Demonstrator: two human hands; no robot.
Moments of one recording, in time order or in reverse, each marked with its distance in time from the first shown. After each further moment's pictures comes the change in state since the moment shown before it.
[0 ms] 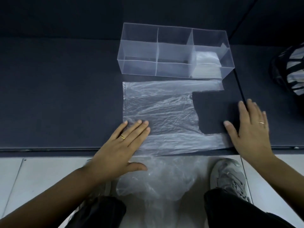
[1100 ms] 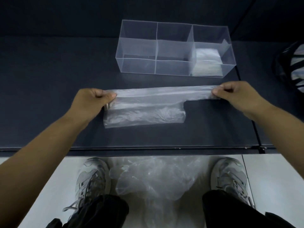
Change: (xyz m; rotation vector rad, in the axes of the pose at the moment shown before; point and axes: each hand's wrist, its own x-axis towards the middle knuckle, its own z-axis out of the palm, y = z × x) left_hand 0.043 -0.094 -0.041 -1.060 0.334 -0.929; right_hand 0.101 -0.019 -0.013 0.654 -0.302 0.104
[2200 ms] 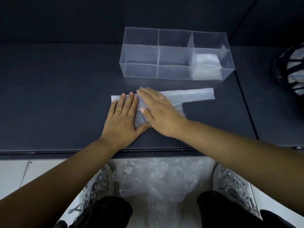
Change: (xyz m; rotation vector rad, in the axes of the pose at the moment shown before) left_hand -0.036 -0.012 0.062 0.994 -0.118 0.480; right_hand -0.038 -0.112 0.146 -0.369 -0.211 -0.568
